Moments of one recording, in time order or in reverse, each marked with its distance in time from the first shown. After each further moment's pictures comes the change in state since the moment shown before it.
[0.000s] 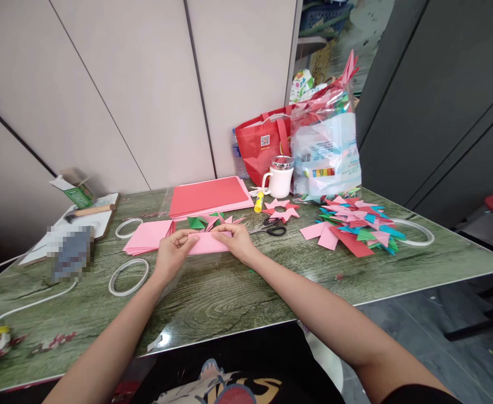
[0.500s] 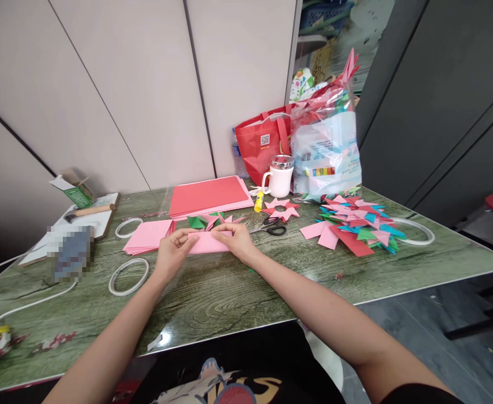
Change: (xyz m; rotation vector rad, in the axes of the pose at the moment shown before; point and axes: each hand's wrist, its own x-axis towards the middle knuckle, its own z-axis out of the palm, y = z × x) left_hand 0.000 -0.001 0.000 -0.027 -0.023 0.003; right_hand -0.001 -0.002 0.000 -0.009 0.031 0.023
